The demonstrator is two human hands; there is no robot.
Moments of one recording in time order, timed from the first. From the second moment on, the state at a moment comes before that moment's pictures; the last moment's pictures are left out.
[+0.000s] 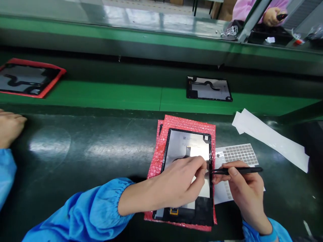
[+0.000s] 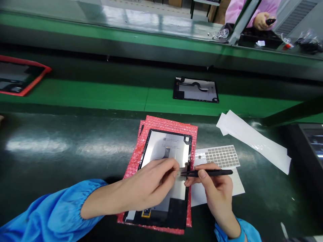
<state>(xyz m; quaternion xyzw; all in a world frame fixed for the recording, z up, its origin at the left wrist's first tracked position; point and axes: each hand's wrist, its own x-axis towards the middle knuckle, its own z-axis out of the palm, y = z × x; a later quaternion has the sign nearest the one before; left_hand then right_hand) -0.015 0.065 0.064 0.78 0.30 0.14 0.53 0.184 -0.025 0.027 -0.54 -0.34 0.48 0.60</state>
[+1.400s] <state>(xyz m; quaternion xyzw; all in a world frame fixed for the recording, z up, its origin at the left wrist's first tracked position) -0.092 0.080 -0.019 0.84 0.36 0.30 0.29 0.129 0.019 0.047 -0.62 -0.40 0.45 0.51</state>
